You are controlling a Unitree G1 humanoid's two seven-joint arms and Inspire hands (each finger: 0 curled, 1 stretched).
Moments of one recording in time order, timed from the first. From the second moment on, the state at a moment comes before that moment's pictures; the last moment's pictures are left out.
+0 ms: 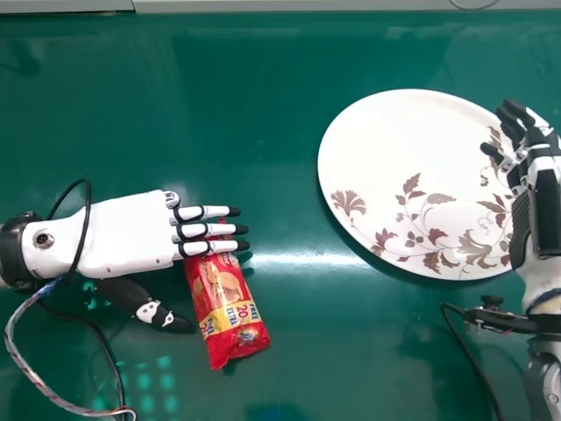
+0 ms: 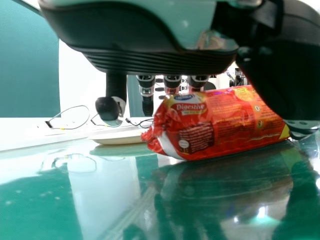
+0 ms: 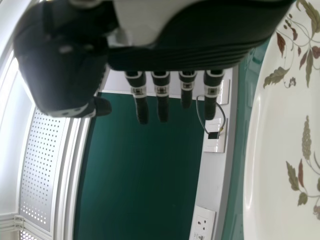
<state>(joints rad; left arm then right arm) -0.55 1.13 -0.41 0.34 1.36 -1.13 0.90 0.18 -0.19 -0.30 -0.53 0.12 -0.03 0.10</state>
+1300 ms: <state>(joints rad) -0.60 1.11 -0.43 0.32 1.30 -1.28 0.79 0.17 -0.19 -0.27 -0.52 0.10 -0.03 0.09</state>
